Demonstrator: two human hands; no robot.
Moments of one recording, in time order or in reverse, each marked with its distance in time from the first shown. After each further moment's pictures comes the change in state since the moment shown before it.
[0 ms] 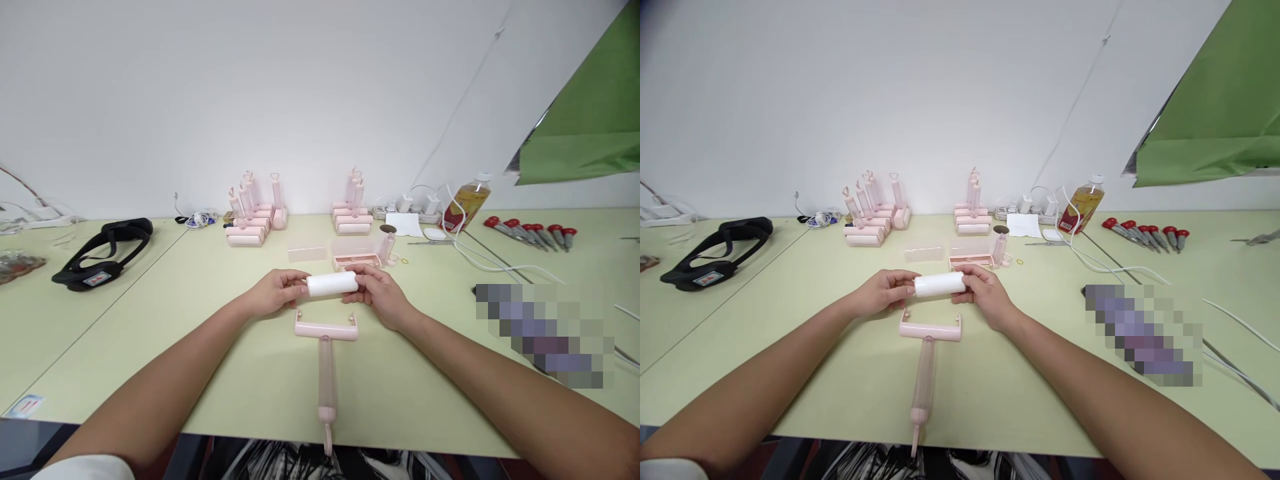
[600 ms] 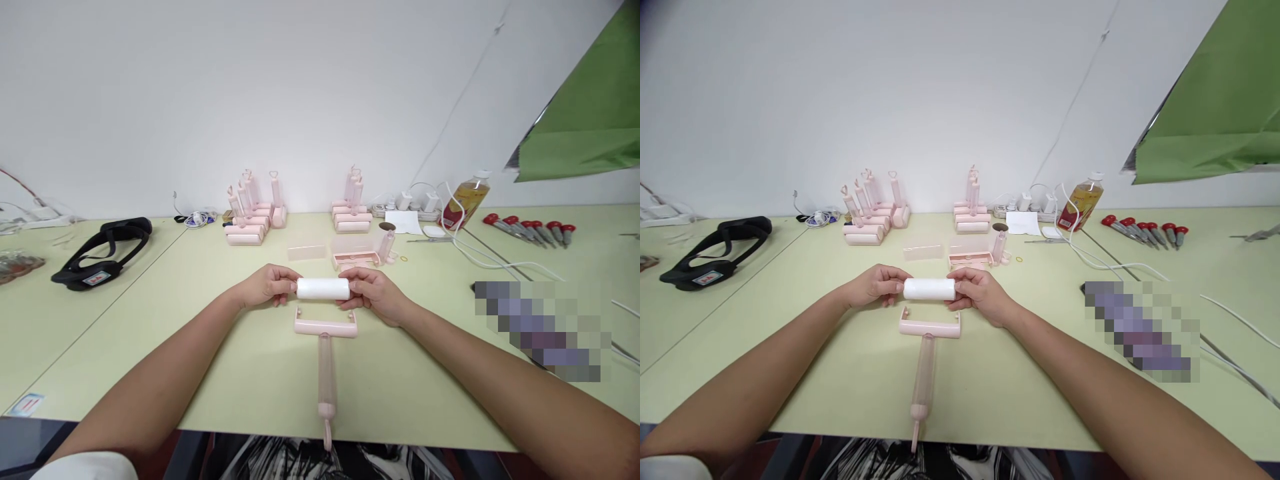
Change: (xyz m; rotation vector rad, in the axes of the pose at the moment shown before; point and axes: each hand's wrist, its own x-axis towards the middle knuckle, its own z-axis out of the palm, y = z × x) left_hand 0.006 -0.008 -0.025 -0.092 -0.111 -0.051; right_hand -0.003 -0.004 -0.001 -0.051 -0.171 0.130
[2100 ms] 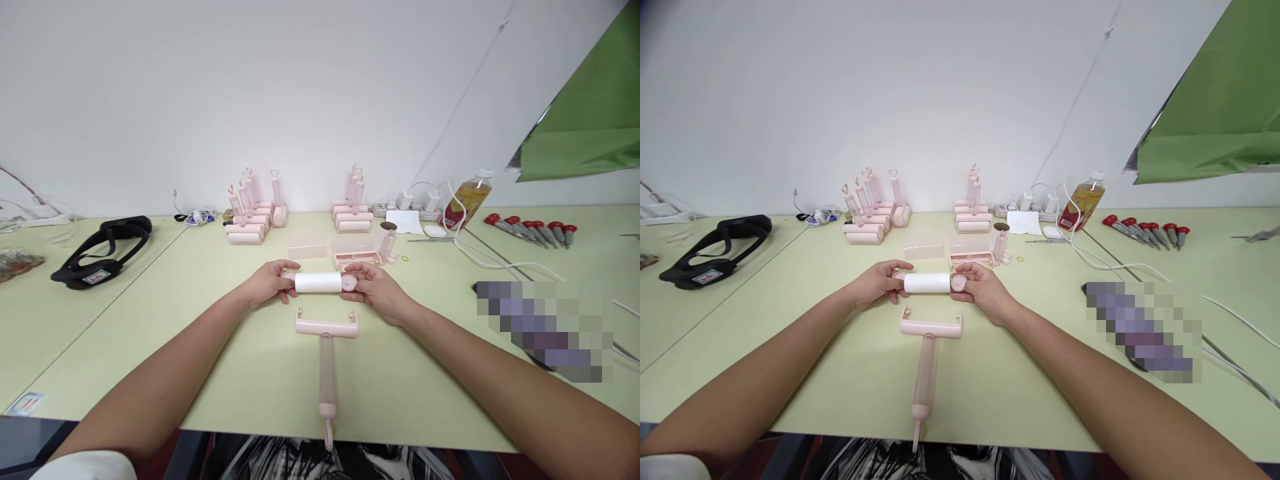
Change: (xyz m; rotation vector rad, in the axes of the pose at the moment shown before) left_hand 0.010 -0.002 0.011 -0.228 0.237 -0.087; right_hand 0.009 0.003 0.000 0.068 0.187 0.015
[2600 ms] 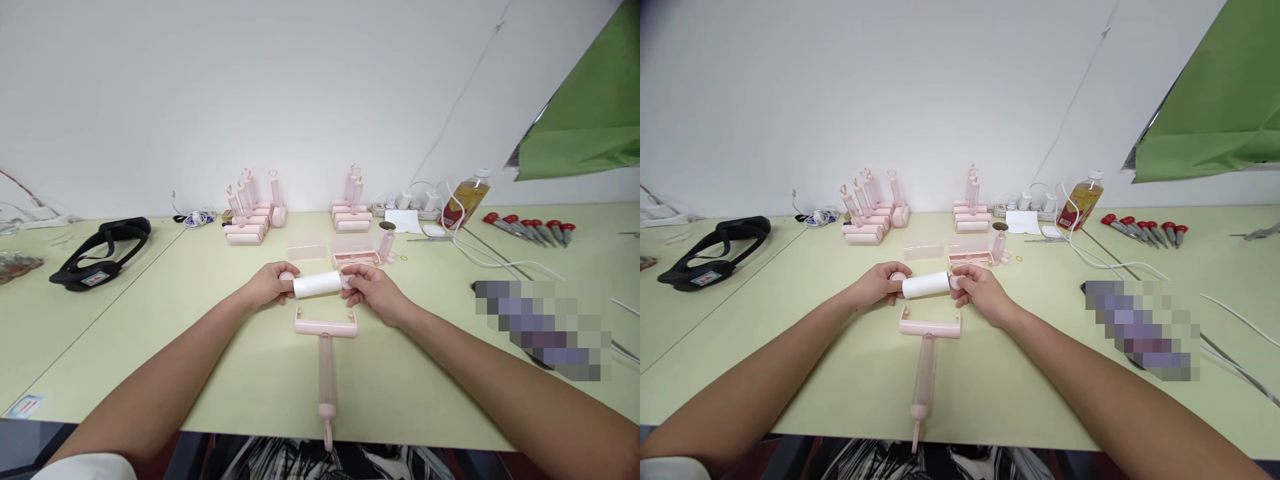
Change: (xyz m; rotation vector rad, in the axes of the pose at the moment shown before) left_hand -0.002 -0.001 0.005 0.118 0.048 0.027; right_hand -0.006 -0.004 0.007 -0.149 0.045 -0.018
